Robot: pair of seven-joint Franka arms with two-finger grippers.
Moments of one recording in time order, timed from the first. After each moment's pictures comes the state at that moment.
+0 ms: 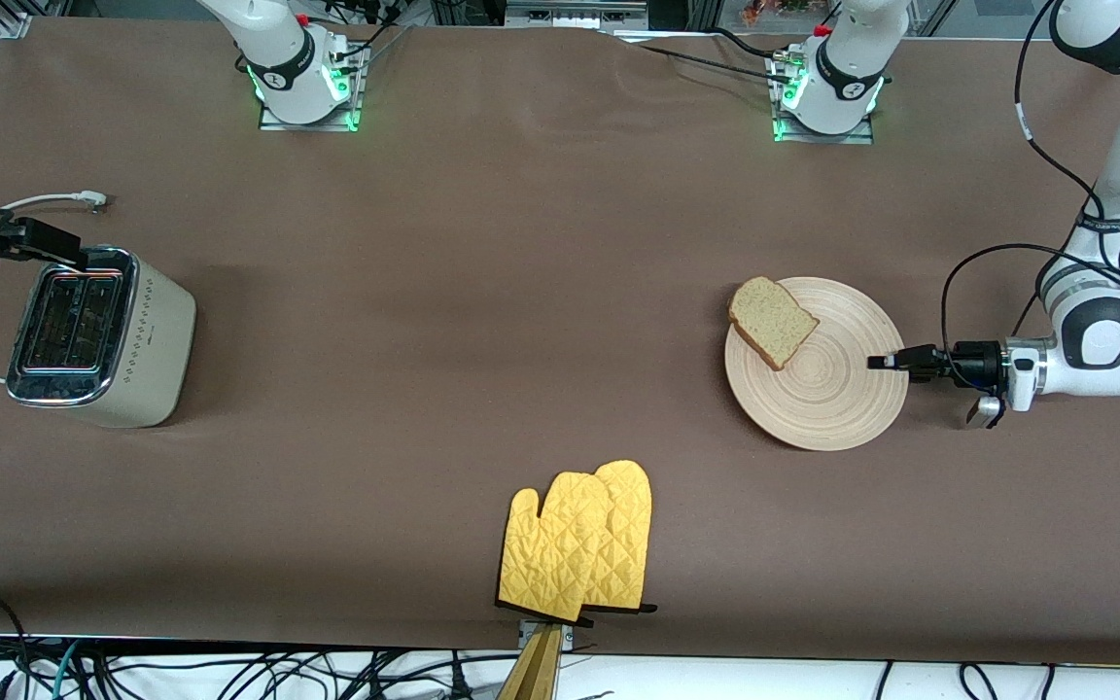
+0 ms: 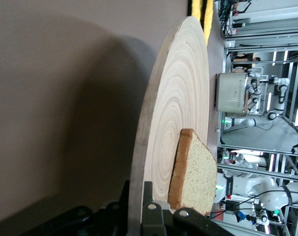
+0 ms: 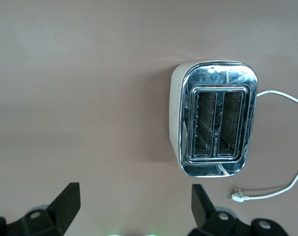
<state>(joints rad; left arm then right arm) 0.64 0.88 -0.29 -1.65 -0.76 1.72 0.89 0.03 0.19 -0.08 -1.40 -0.04 1.46 -0.04</state>
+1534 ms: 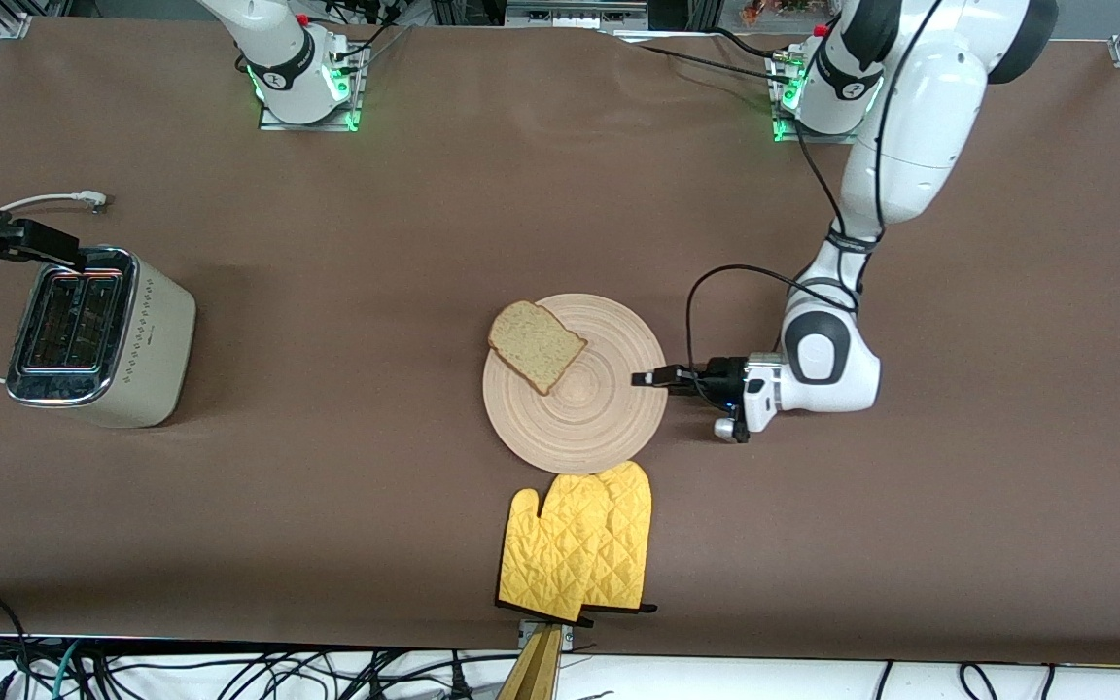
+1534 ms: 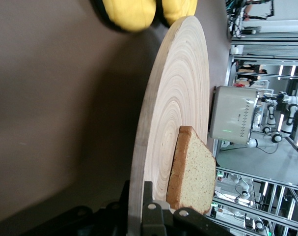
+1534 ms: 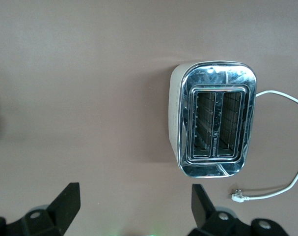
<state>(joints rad) -0.30 0.87 0.02 -1.65 -1.47 2.00 0.74 0.03 0.19 -0.08 -1.40 -0.04 1.46 -0.04</state>
